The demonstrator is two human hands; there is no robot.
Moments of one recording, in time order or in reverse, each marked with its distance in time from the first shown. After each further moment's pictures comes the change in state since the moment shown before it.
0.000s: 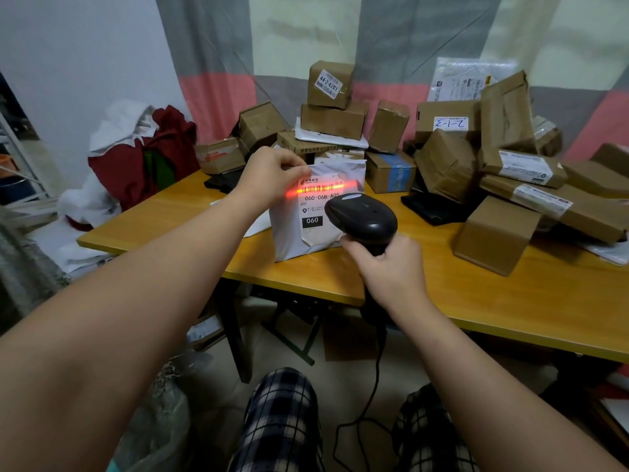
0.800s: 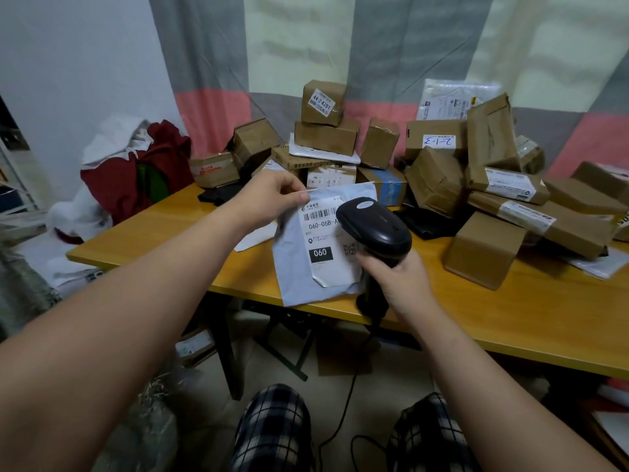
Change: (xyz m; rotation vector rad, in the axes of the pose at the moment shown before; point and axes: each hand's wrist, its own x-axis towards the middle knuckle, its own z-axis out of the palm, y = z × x) left_hand -0.011 0.010 -0.008 -0.077 -0.203 -0.039; right_hand 0.013 0.022 -0.017 0.459 -0.135 0.010
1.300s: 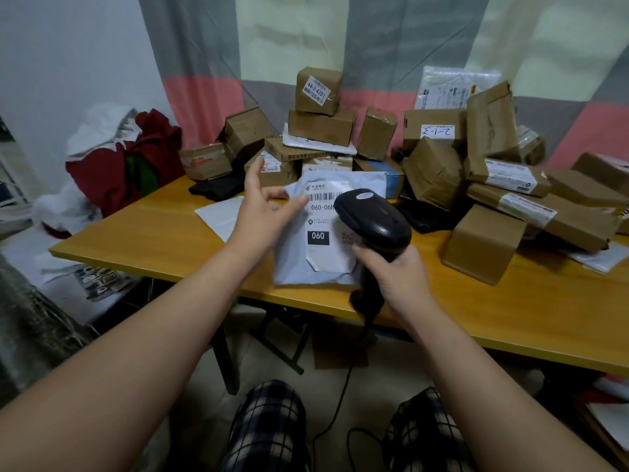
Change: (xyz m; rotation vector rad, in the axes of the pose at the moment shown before) left_hand -0.027 -0.015 0.041 -0.499 0.302 -0.032; right_hand 0.005 0.010 -0.001 0.046 0.045 0.057
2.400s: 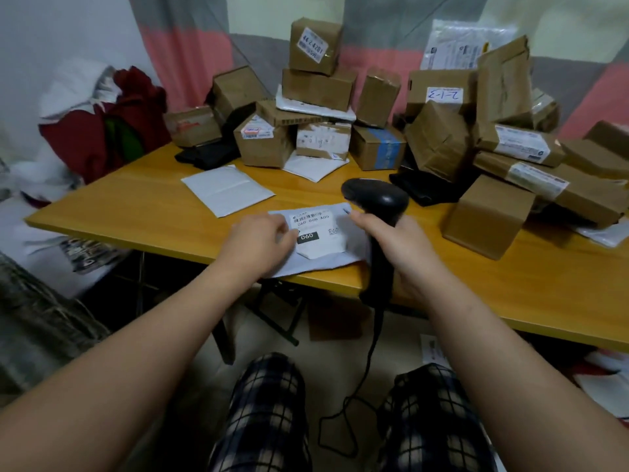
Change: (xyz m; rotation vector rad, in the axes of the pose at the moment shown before) left_hand -0.028 -0.054 0.002 1.091 -0.276 0.006; right_hand 0.006 -0.012 -0.006 -0.154 -0.026 0.289
